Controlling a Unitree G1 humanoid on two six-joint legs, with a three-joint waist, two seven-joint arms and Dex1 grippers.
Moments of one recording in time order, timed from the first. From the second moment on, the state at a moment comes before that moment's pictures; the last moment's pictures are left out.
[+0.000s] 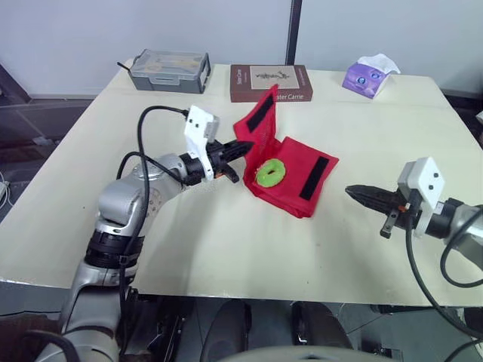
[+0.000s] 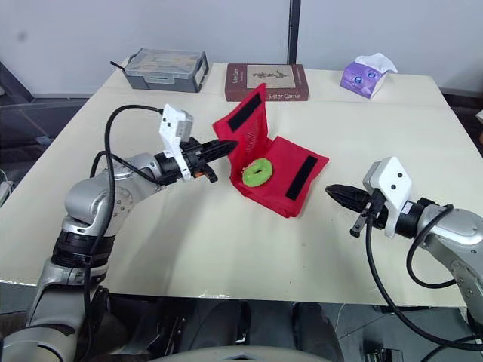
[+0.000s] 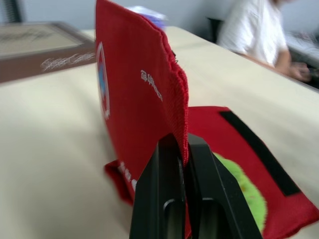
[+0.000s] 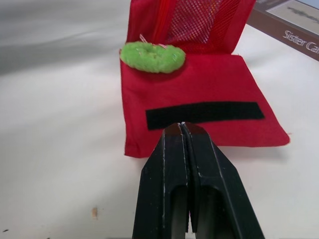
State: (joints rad) left arm -0.61 0.63 -0.11 -0.14 -0.68 0.66 -0.58; right arm -0.04 -0.84 -0.20 -0.66 0.67 0.65 0.65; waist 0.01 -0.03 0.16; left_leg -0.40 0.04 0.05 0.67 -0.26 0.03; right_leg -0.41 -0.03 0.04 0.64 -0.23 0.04
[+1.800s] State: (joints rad) left arm -1.03 0.35 -0.08 0.43 -0.55 0.64 -1.30; right arm 0.34 -0.68 -0.46 -0.99 0.72 0.68 0.46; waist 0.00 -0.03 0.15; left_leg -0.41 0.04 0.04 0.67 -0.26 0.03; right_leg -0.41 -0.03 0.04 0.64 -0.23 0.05
